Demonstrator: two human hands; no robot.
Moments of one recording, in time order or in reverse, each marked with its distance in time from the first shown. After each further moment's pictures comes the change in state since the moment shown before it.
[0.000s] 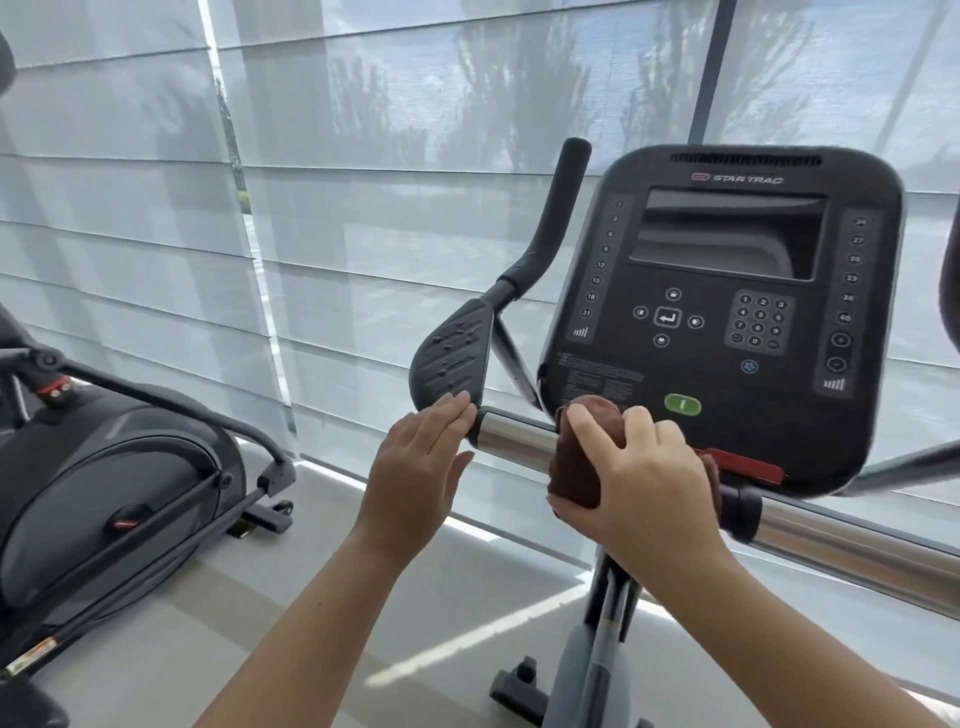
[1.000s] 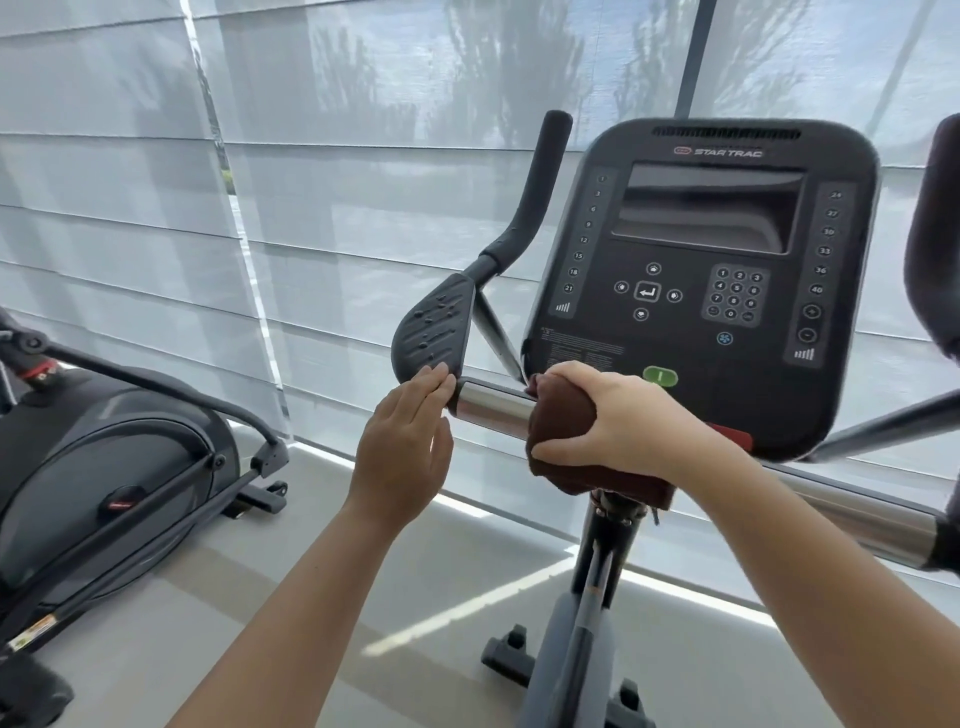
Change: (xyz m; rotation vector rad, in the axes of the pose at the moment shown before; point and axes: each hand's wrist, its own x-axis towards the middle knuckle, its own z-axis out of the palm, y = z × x) left_hand 0.000 0.016 -0.001 -0.072 -0.006 -0.155; right_hand 0.038 0.038 -0.013 0.469 -0.528 0.004
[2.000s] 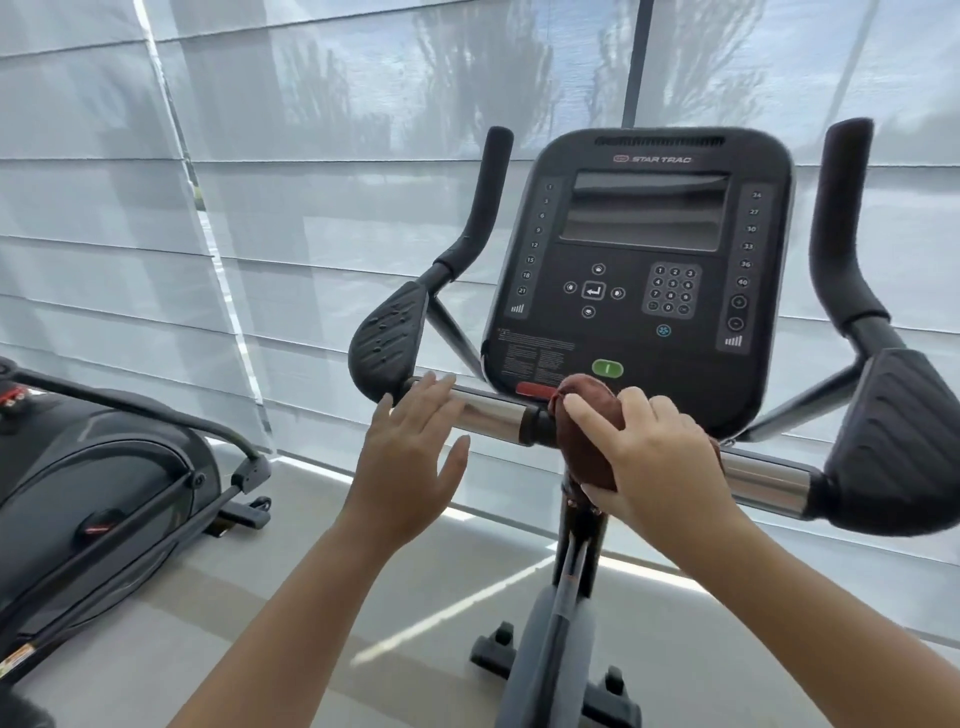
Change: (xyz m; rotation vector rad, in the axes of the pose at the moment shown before) left_hand -0.004 0.067 -0.019 0.017 -0.167 0.058; right_hand -0.089 0.022 0.008 -0.628 0.448 -0.002
